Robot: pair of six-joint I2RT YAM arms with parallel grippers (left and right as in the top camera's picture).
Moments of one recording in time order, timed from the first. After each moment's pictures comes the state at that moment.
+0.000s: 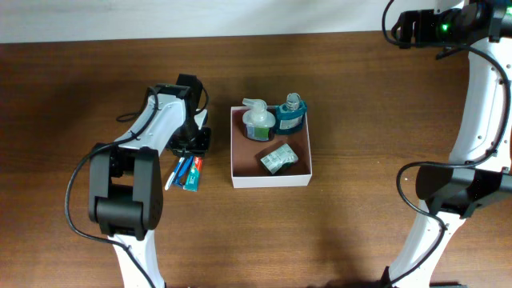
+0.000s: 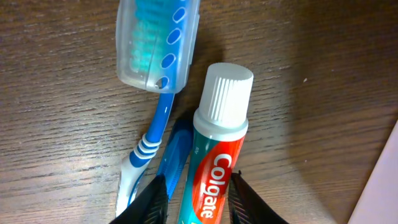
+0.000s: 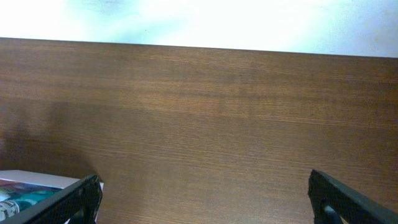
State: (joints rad) left arm -0.19 2.14 1.57 -1.08 0.03 -0.07; right arm -0.22 2.22 2.66 -1.36 -0.27 -0.22
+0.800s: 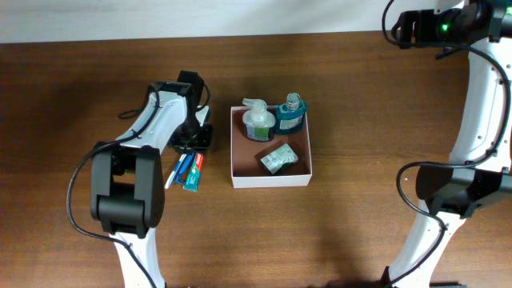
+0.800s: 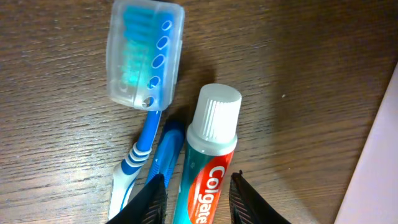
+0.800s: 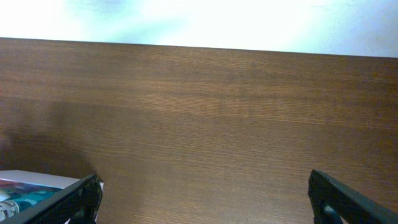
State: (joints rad) left arm -0.20 2.15 1.61 -1.09 0.04 -0.07; right arm -0.22 2.22 2.66 -1.36 -0.27 -0.22
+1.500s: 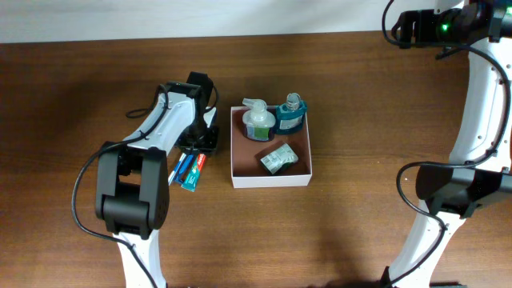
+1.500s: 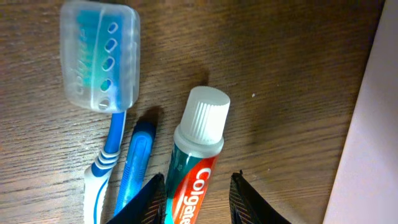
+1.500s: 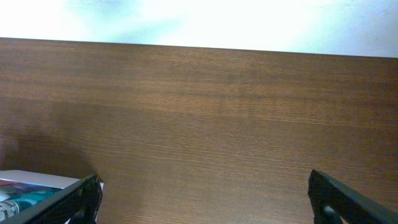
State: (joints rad) left arm -0.23 2.15 1.61 -1.08 0.03 -0.08; right arm -0.22 2.22 2.66 -1.36 -0.27 -0.22
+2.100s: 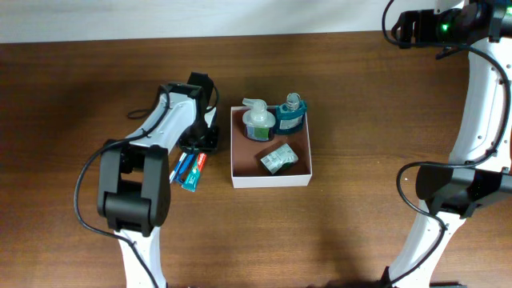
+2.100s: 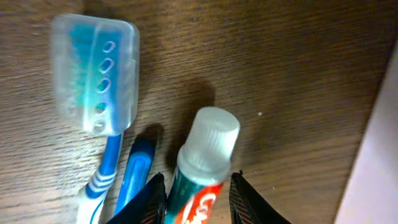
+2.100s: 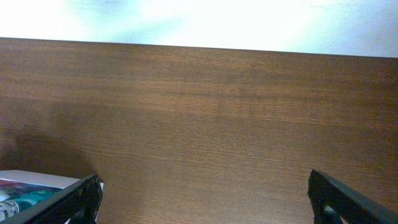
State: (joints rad) left arm -0.23 2.18 1.61 -1.06 0.03 -0.10; right arm -0.22 2.22 2.66 -1.36 -0.27 -0.22
